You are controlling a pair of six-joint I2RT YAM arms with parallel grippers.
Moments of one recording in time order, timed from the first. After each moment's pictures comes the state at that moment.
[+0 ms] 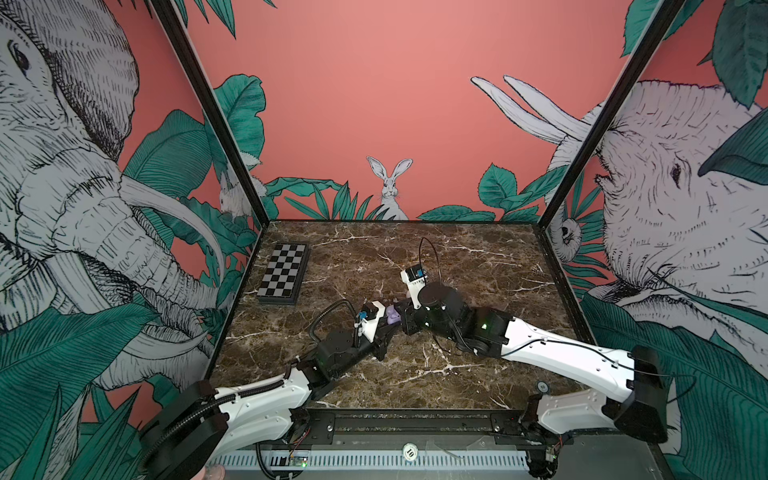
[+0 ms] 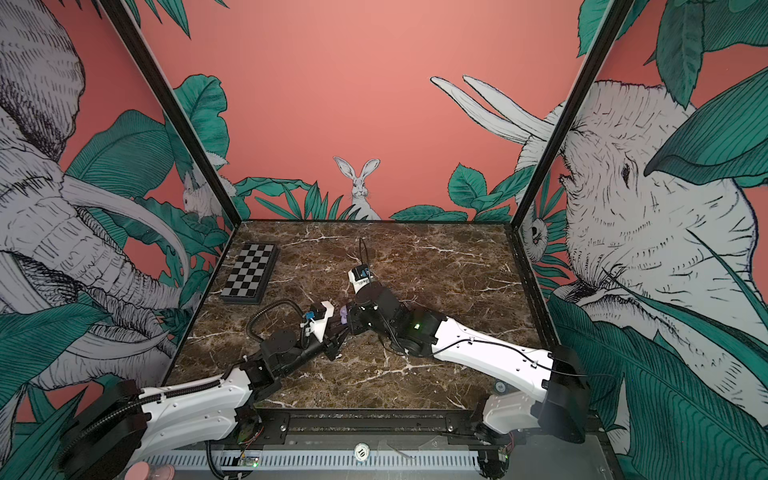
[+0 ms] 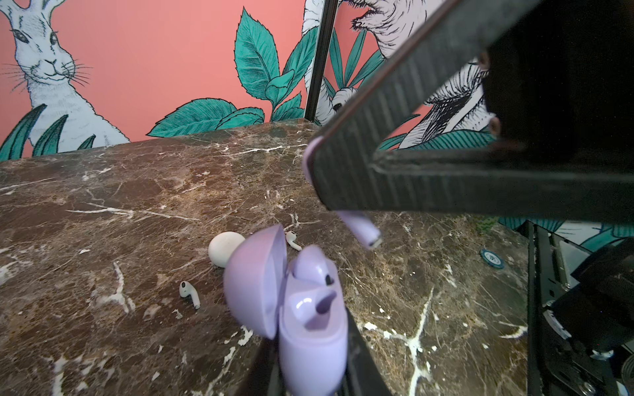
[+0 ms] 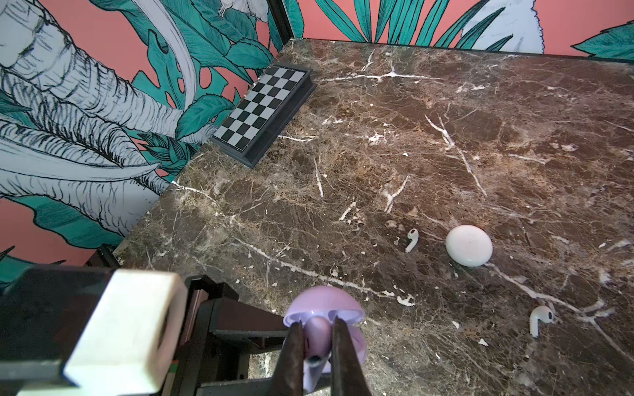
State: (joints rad) left arm -0.92 1.01 0.21 0.69 0.01 -0.21; right arm 1.09 1.34 1.11 -0.34 0.21 0.49
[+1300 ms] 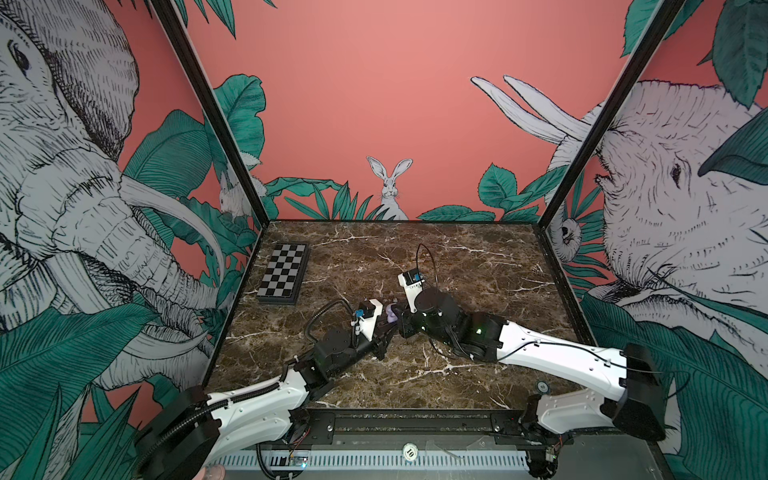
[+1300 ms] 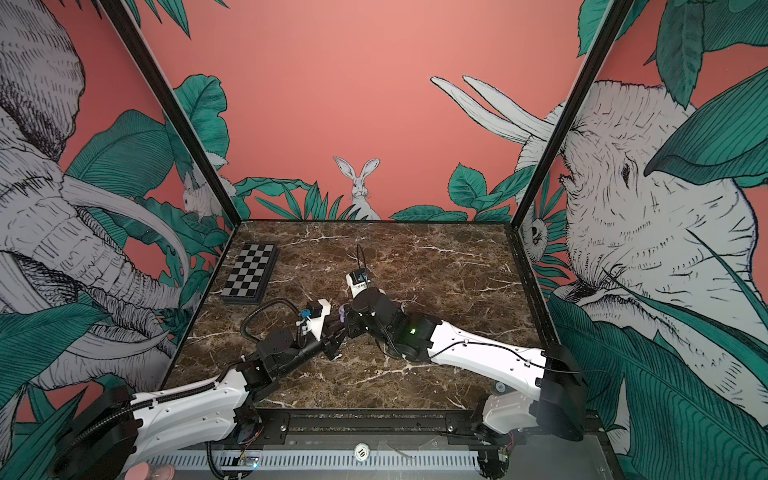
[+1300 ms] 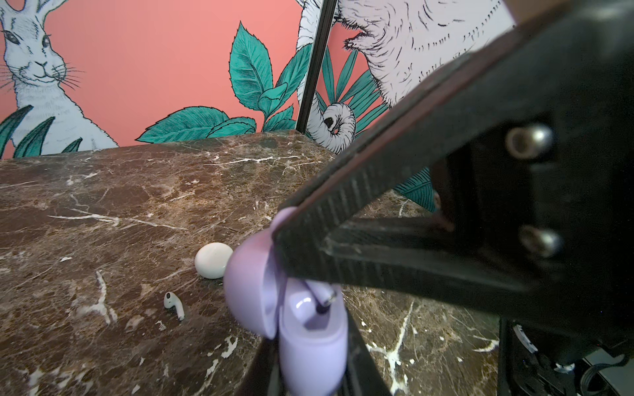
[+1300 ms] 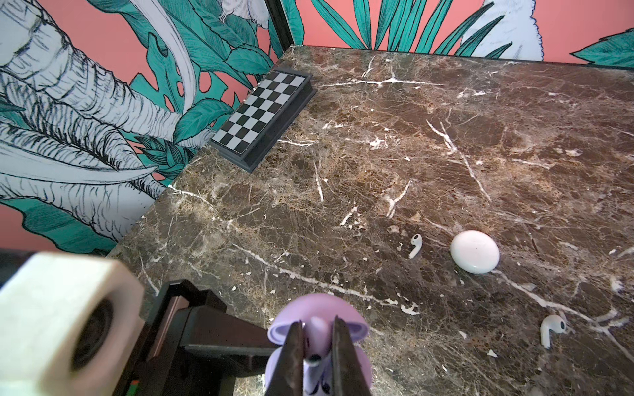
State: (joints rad) left arm -0.92 0.96 0.23 0.67 0.02 -0.26; right arm 1.11 1.35 1.07 -0.26 0.25 0.48
